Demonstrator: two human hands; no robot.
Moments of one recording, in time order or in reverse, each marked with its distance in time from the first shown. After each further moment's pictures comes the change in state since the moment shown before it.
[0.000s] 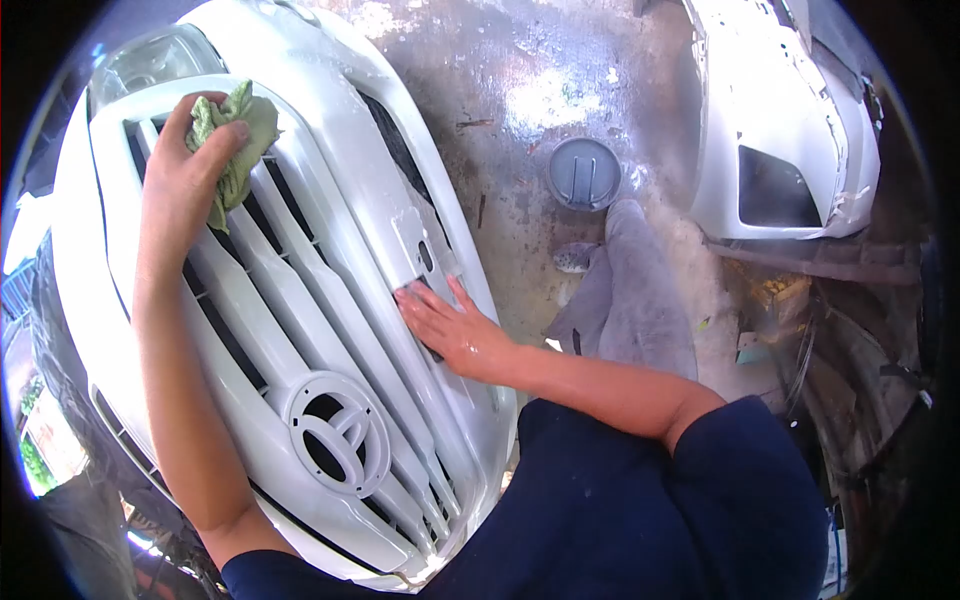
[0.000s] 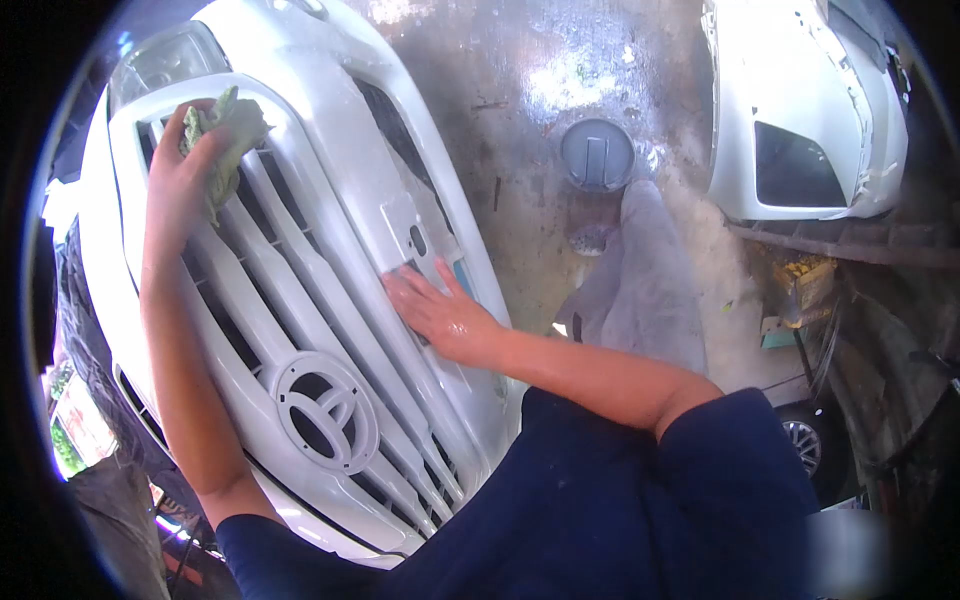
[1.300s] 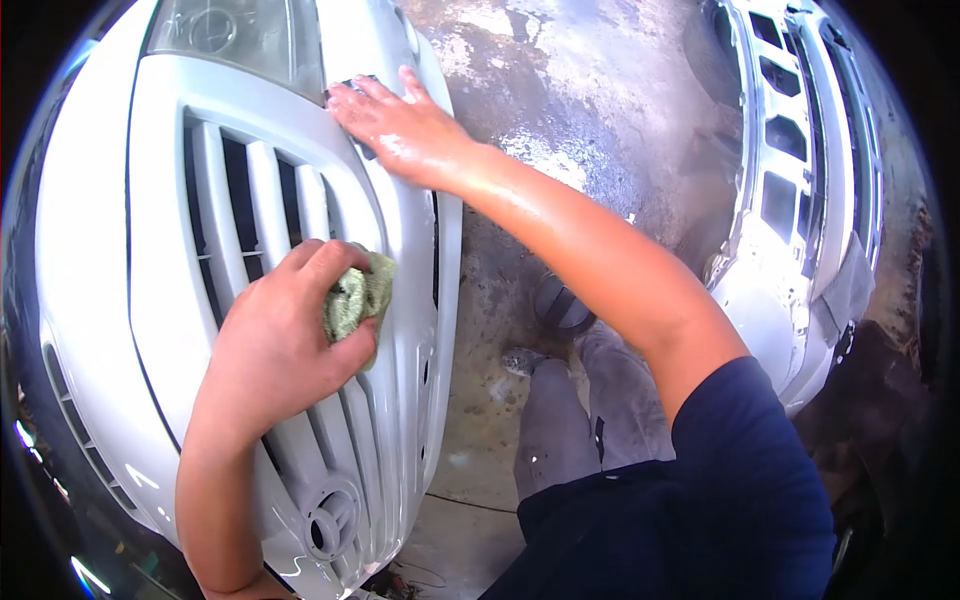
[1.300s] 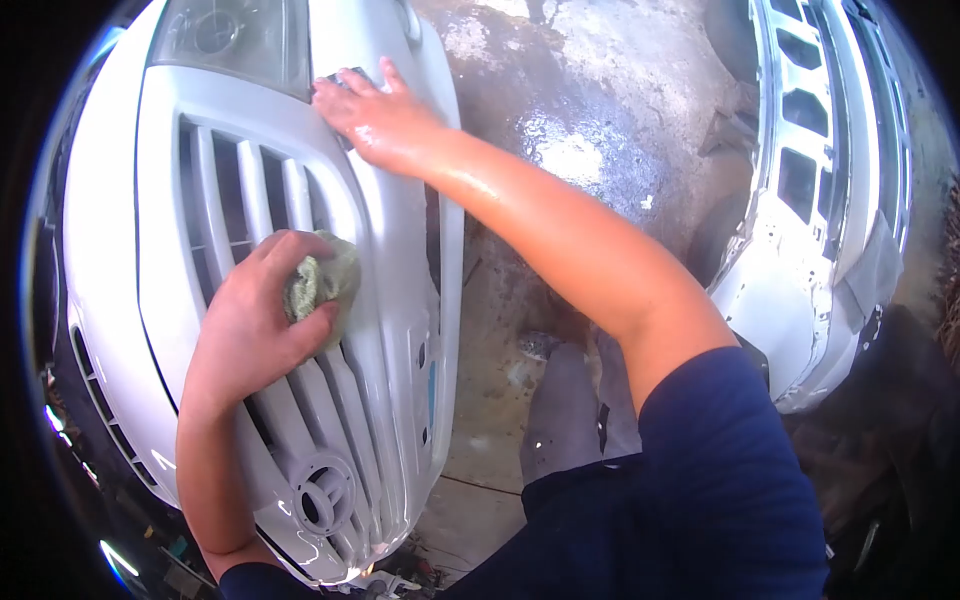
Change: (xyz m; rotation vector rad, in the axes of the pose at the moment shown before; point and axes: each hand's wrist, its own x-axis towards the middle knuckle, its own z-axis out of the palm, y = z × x) left_hand 0.012 0.013 -0.022 -0.163 -0.341 -0.135; right_hand 0.393 0.152 -0.146 -0.395 0.123 -0.397
